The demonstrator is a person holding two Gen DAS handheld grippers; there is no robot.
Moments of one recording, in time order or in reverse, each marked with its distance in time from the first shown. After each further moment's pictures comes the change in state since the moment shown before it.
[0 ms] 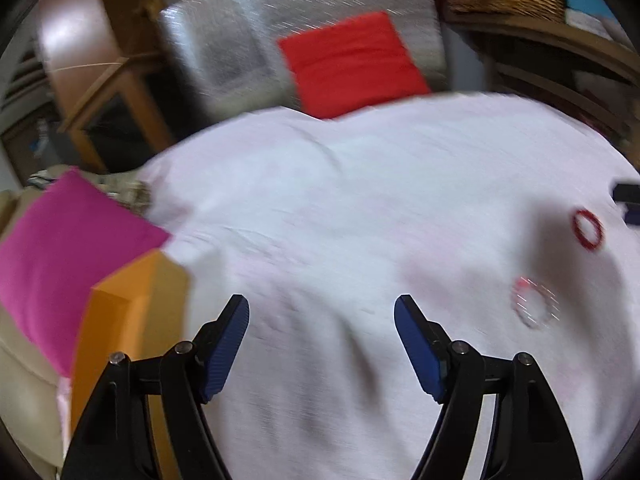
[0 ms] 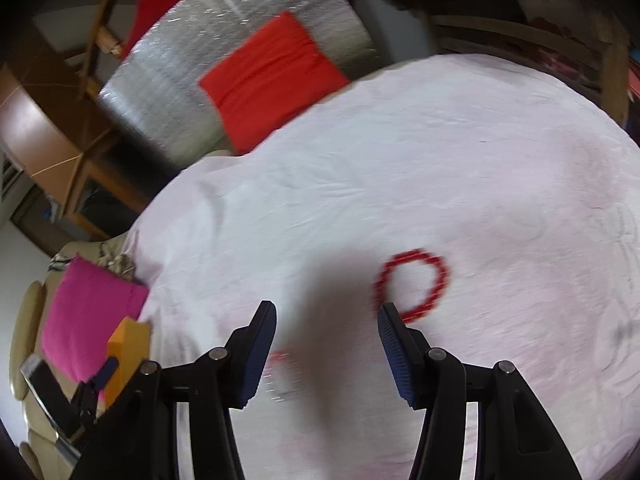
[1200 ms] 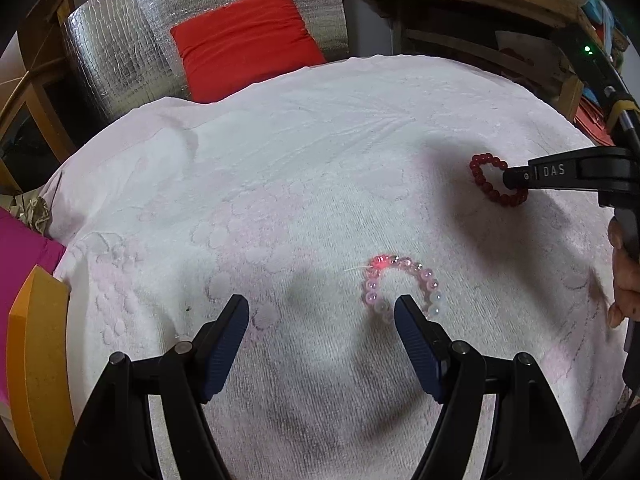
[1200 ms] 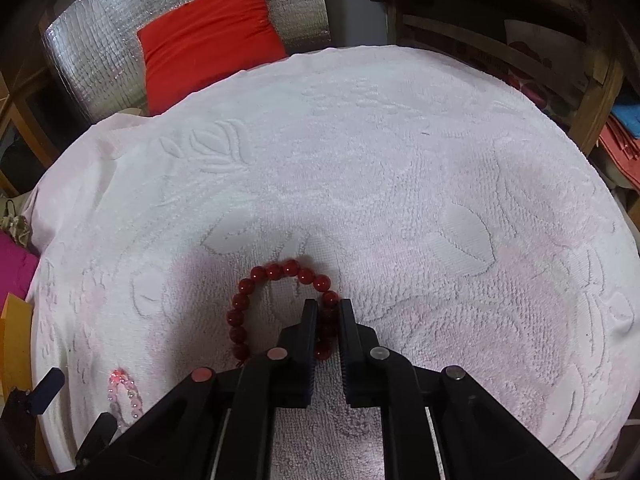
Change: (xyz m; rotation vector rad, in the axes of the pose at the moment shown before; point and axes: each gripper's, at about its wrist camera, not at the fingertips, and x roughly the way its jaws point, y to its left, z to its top) left arm 0.027 -0.087 -0.002 0.101 0.057 -0.230; right arm 0.063 -0.019 0.004 -0.164 0.056 -0.333
